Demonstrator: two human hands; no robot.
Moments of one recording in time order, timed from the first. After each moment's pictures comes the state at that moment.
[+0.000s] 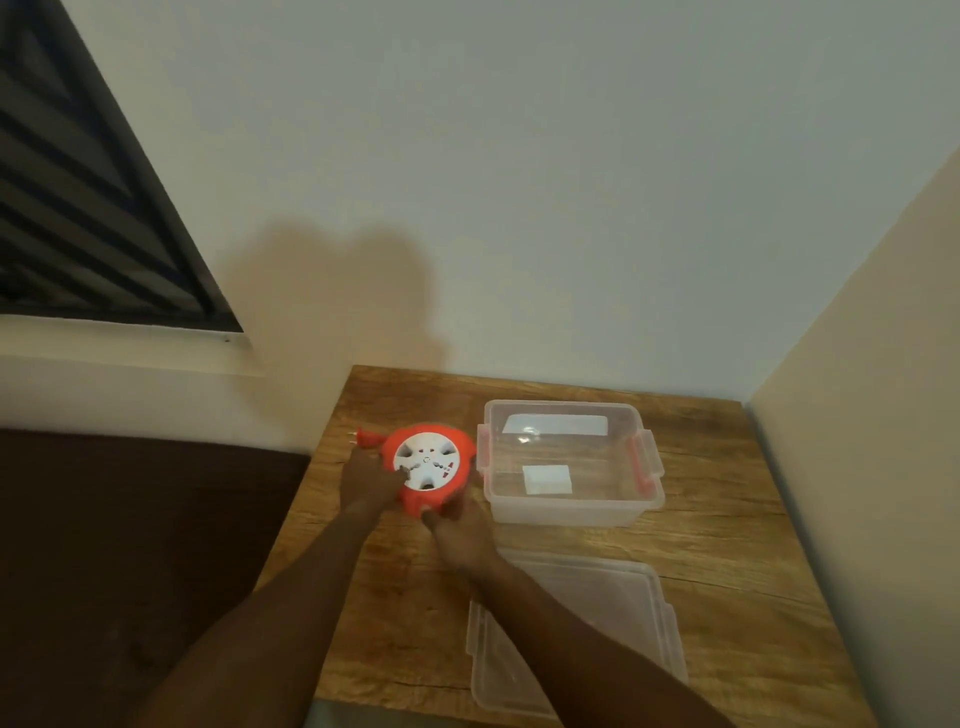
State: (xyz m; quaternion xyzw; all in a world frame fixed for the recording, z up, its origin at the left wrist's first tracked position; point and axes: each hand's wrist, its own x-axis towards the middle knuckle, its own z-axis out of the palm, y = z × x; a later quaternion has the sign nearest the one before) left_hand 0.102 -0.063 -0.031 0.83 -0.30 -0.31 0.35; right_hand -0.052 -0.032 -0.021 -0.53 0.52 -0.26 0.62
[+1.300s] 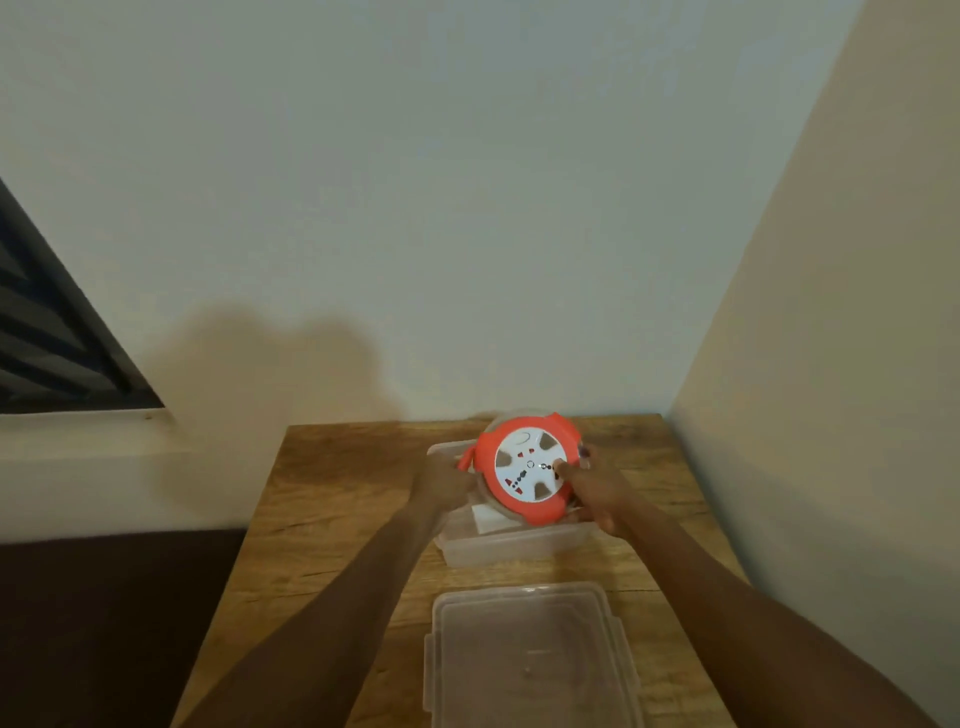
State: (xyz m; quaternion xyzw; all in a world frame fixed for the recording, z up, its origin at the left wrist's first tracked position) left_hand -0.026 -0.120 0.044 0.68 -0.37 -0.52 0.37; right_hand -0.241 -0.146 0.040 -0.41 0.64 -0.31 0.57
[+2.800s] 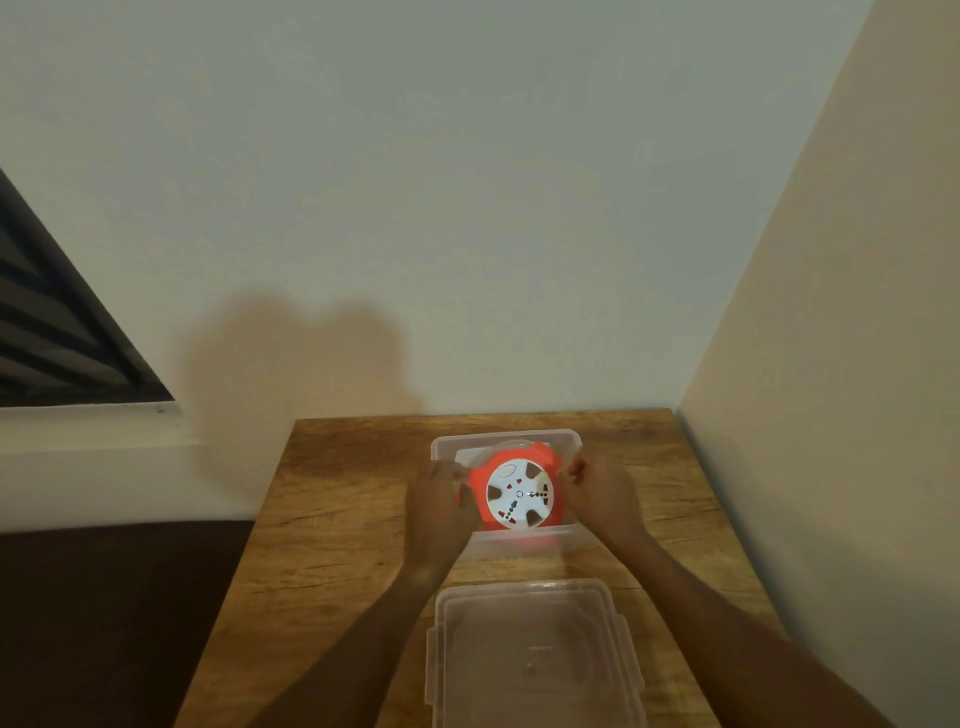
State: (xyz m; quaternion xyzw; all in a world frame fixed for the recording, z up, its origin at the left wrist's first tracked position) left_hand -0.039 -0.083 0.009 0.73 -0.56 -0.16 0.37; right_hand -0.240 -0.131 0.027 -0.66 0.69 -0.24 0.14
